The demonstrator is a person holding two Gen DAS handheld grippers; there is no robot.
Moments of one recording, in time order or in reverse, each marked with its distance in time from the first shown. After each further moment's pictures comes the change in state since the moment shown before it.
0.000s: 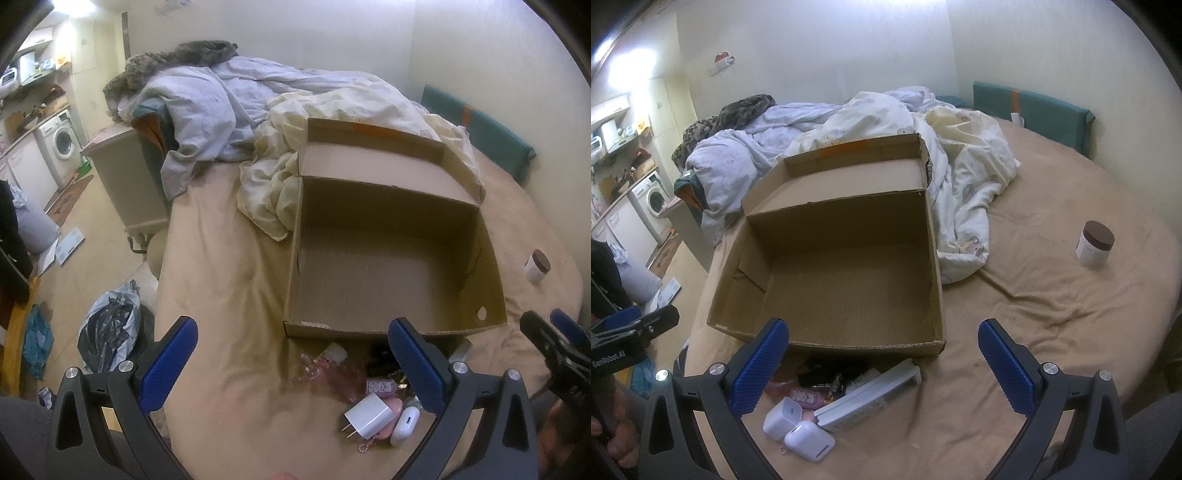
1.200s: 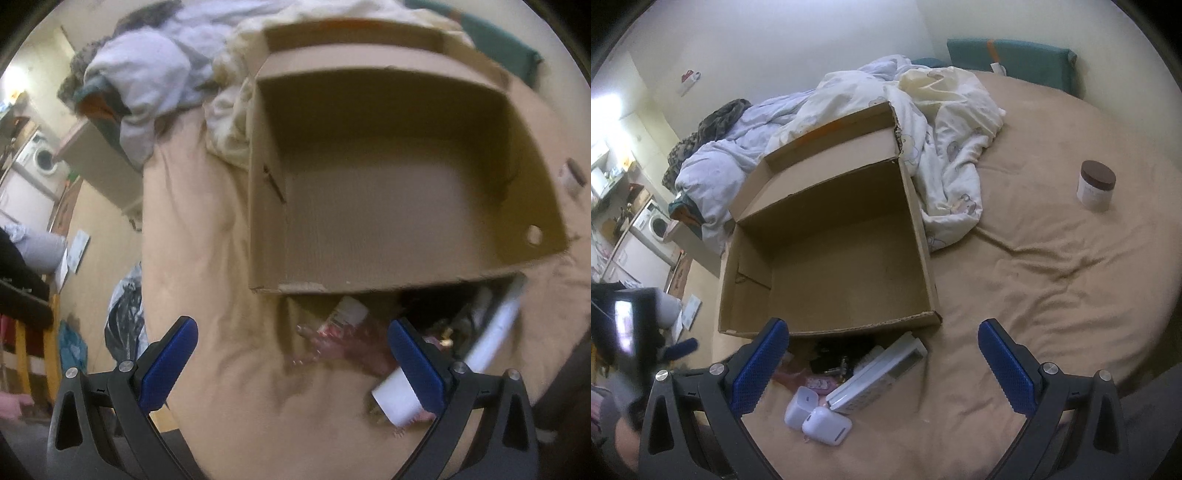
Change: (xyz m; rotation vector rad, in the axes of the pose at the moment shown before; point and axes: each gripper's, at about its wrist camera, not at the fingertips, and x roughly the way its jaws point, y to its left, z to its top) left arm 0.093 -0.032 -0.008 0.203 0.284 0.104; right arm 0.007 -0.029 0.002 0.189 0.129 0.069
